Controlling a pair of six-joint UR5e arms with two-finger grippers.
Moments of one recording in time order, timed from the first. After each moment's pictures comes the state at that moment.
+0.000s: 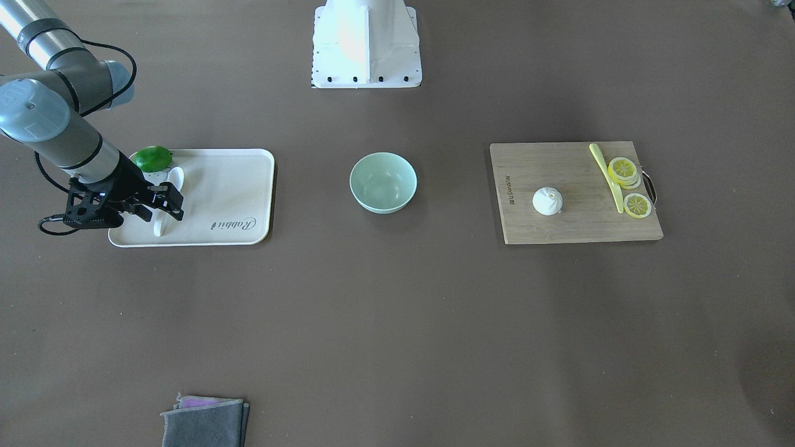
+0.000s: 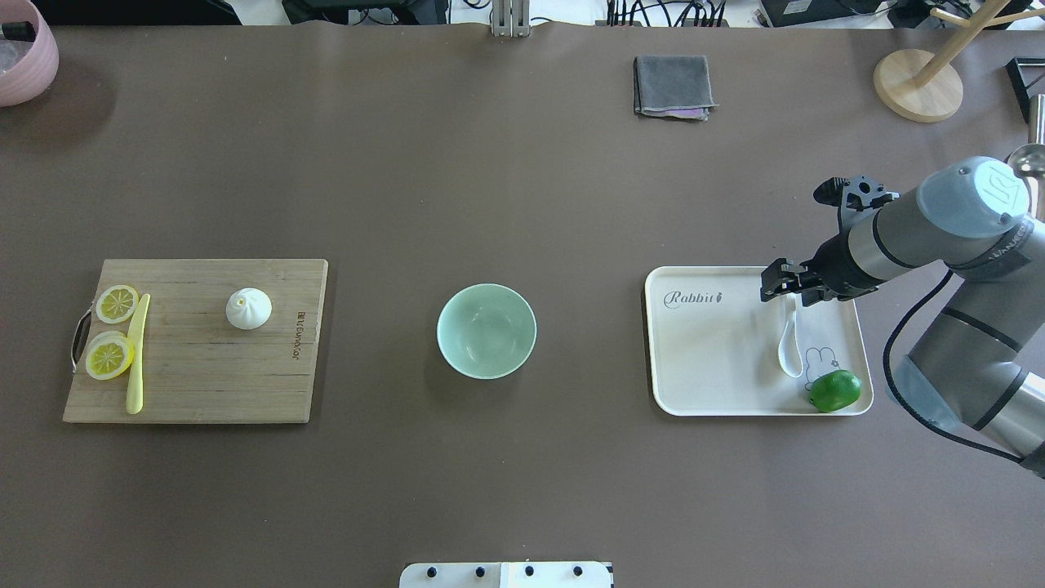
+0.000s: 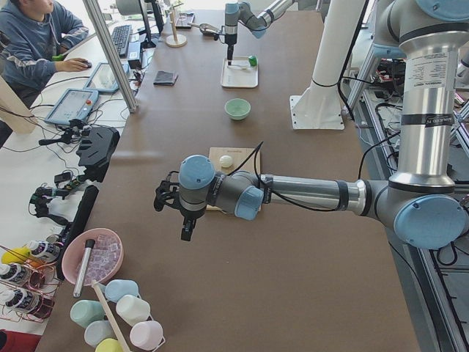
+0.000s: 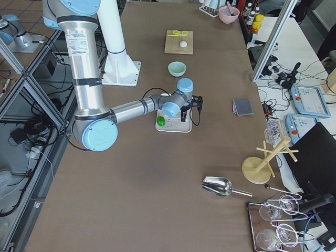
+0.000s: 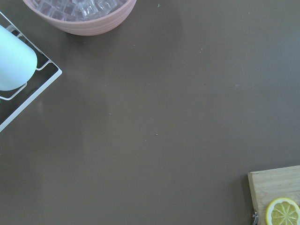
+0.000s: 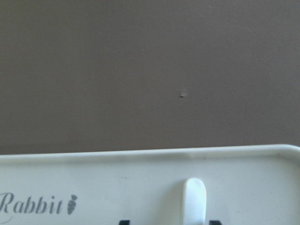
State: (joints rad) left arm -1.52 -1.55 -1.65 -1.88 -2.38 -0.19; right arm 0.80 -1.45 1.66 -1.01 2.13 1.11
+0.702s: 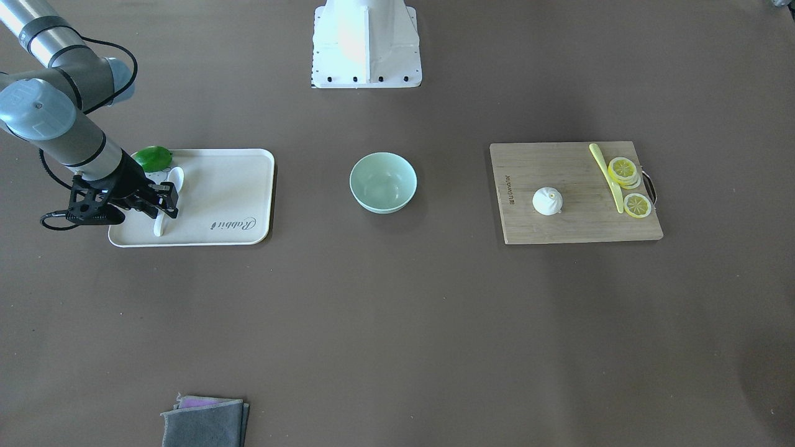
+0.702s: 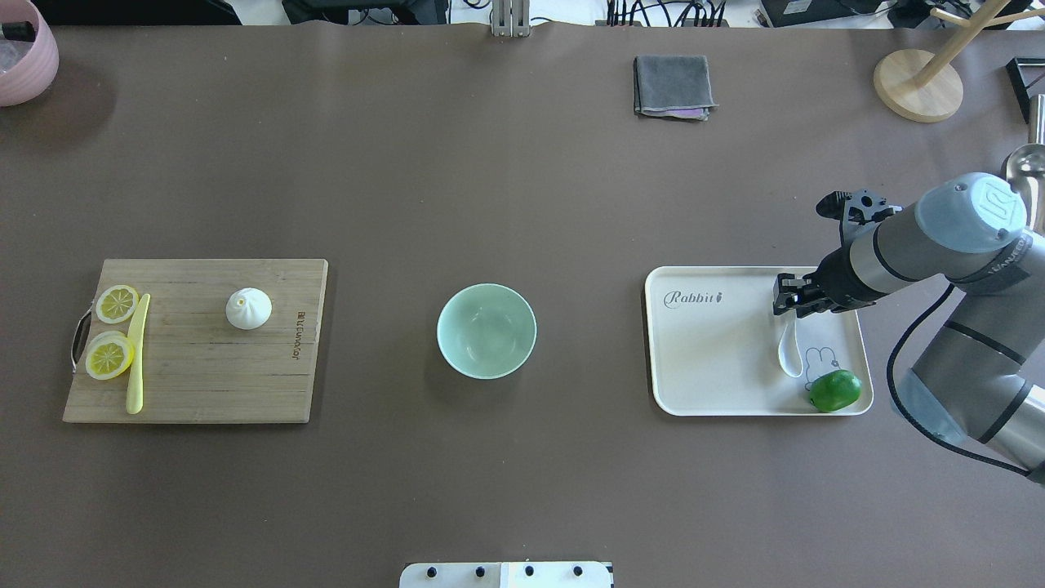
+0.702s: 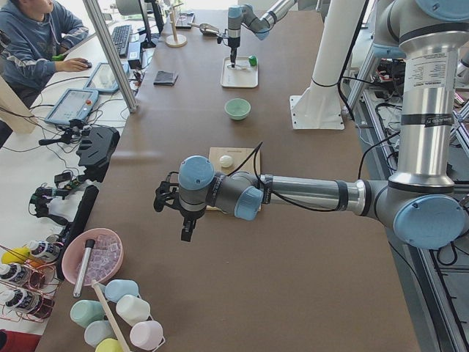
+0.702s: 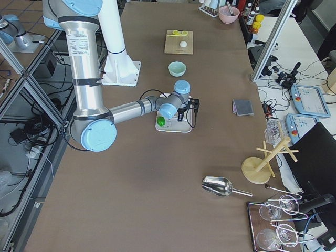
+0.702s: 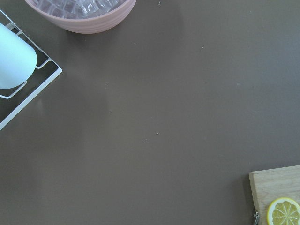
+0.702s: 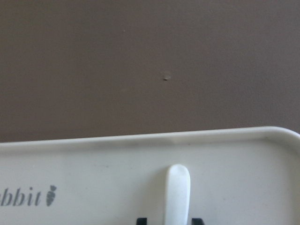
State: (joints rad) left arm -1.52 -1.55 -1.65 -1.88 -2.38 -0.19; right arm 0.78 -1.47 1.67 -1.01 2.12 1.11
